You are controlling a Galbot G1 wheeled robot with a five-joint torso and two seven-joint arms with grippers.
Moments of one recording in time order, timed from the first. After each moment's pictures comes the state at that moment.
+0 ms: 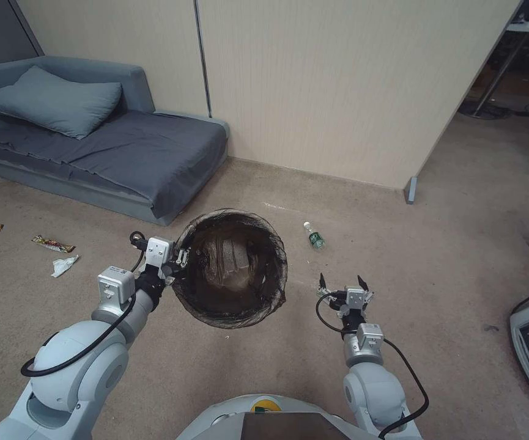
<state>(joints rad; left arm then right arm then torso) 1.50 -1.10 -0.60 -2.50 -0.43 0.67 -0.05 -1.60 1.51 0.49 2.01 0.02 -0.05 0.16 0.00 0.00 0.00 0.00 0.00</state>
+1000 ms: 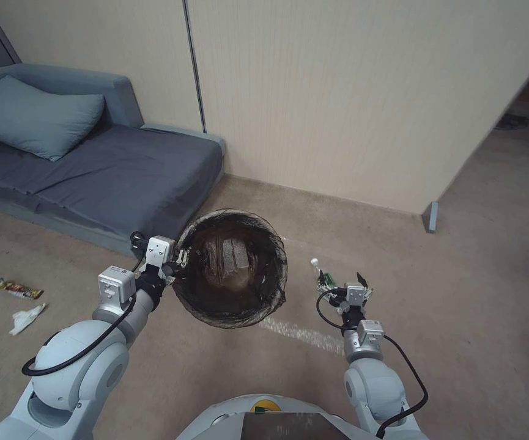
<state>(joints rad) 1.50 -1.11 -0.60 -2.50 -0.42 0.67 -0.05 -1.59 1.51 0.49 1.99 0.03 -0.04 0.15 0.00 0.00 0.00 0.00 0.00</state>
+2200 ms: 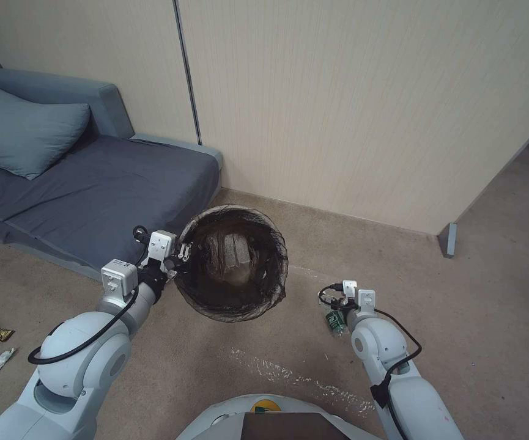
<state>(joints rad) 1.45 -1.09 -0.58 -2.47 -0.43 0.67 -0.04 -1.35 1.33 0.46 1.89 0.41 -0.74 0.29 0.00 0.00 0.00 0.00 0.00</state>
